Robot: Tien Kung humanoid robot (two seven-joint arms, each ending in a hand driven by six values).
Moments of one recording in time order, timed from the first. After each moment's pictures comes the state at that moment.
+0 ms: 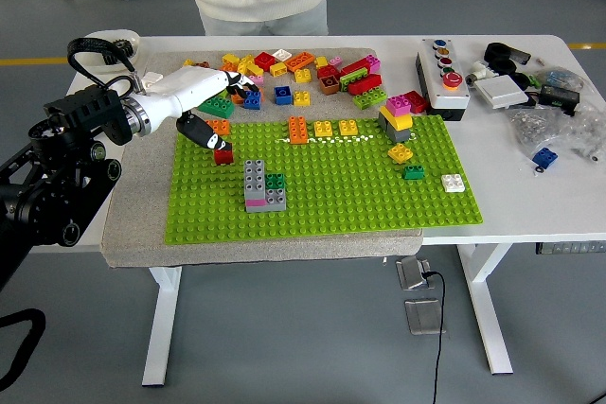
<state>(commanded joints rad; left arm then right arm) -0.82 0.19 -1.12 -0.82 2.27 -0.22 -0.35 0.09 -0.10 1.66 0.18 -1.75 0.02 -0.09</state>
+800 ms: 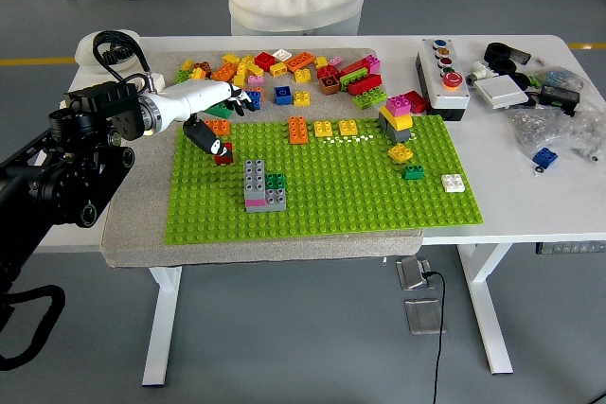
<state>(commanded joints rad) -0.92 0.14 -1.10 -0.63 2.27 -0.29 -0.29 0.09 -0.10 1.65 0.18 -1.76 0.03 -0.09</state>
